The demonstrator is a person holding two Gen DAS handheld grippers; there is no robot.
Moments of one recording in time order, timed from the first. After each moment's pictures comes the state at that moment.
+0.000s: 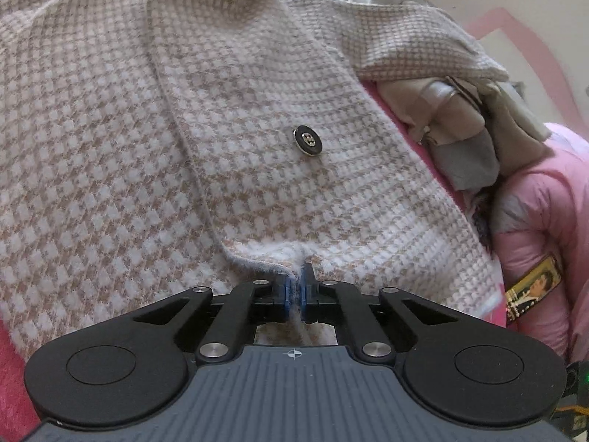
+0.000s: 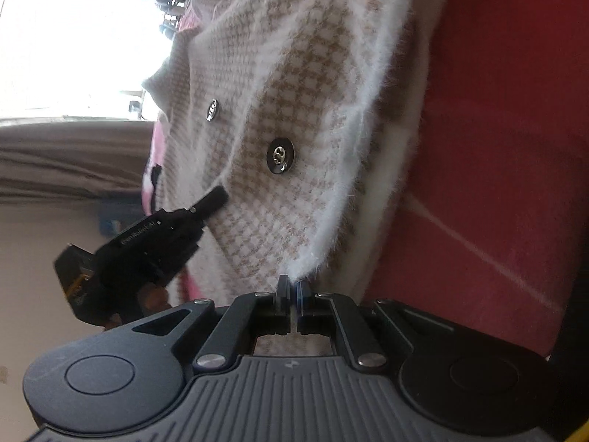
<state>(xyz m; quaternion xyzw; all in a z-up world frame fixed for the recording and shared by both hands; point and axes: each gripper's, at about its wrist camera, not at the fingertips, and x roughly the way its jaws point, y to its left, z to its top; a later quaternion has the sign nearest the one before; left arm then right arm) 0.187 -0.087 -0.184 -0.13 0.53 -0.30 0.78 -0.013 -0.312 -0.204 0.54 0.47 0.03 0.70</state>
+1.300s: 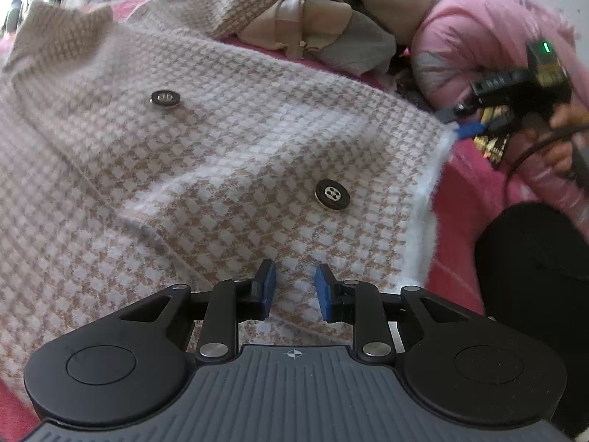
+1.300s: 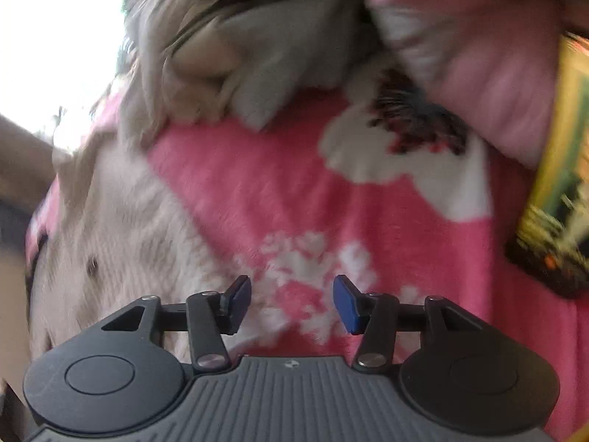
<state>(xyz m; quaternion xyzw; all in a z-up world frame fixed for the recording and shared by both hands) 0.108 -0.120 -0.186 0.07 0.45 -0.46 0.76 -0.006 -0.512 -0.136 0.35 0.45 -0.12 0.82</state>
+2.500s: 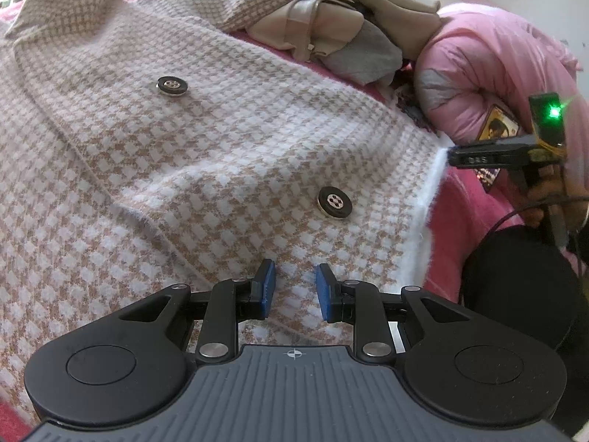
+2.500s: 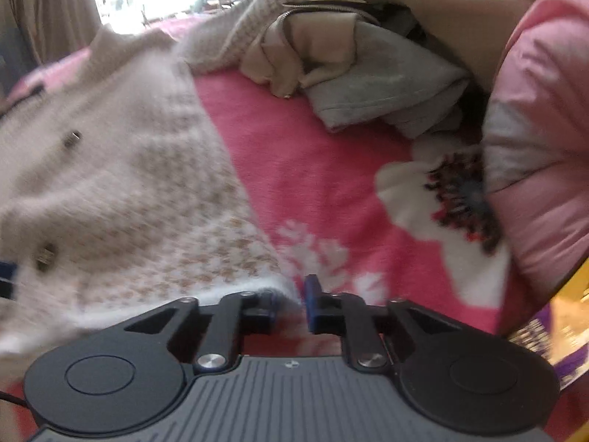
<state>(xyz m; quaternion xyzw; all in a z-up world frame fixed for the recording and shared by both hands) 0.115 -0.118 -0.187 0.03 0.46 -0.46 0.75 0.021 -0.431 -0.157 0.02 0.46 -0.08 0.88</state>
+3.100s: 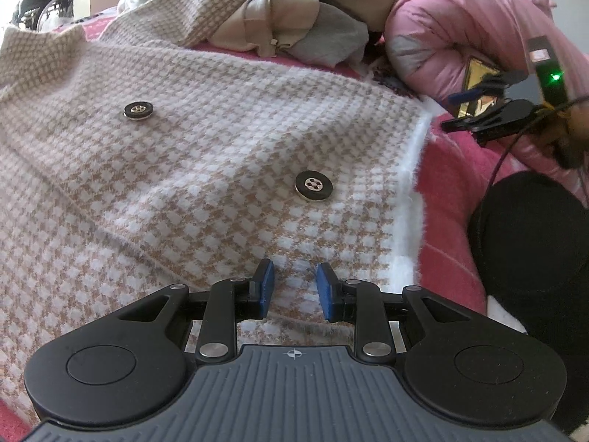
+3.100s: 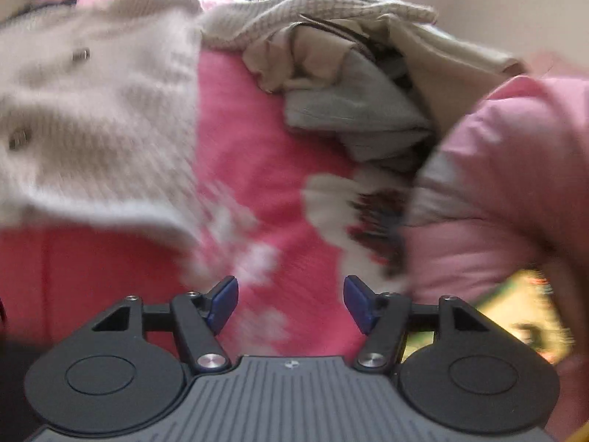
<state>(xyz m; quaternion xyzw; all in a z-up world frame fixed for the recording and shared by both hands) 0.094 -0.126 -0.186 0.12 0.42 -0.49 0.76 -0.025 -0.468 -0.141 -0.17 0.46 -0.08 0.87</state>
